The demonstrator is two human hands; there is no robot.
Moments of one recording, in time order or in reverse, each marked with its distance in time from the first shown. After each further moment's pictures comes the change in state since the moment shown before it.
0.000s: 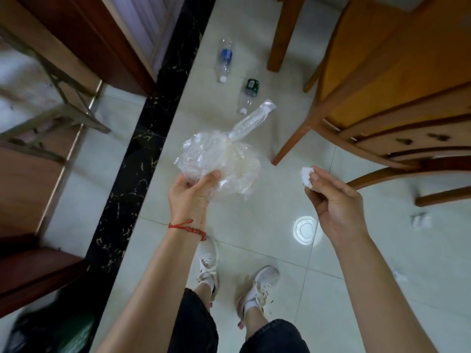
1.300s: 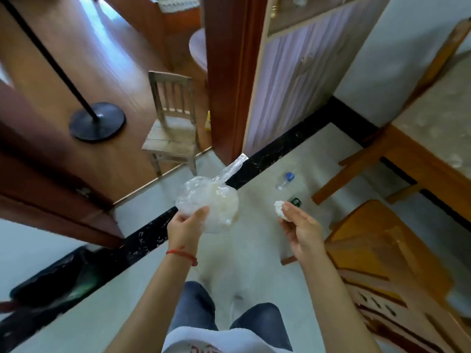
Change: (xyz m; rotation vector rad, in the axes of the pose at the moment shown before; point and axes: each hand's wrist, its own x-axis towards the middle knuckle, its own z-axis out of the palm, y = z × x) left_hand -0.167 0.218 -0.034 -0.189 0.635 0.112; right_hand -0.168 -0.169 0.166 -0.255 -0.510 0.115
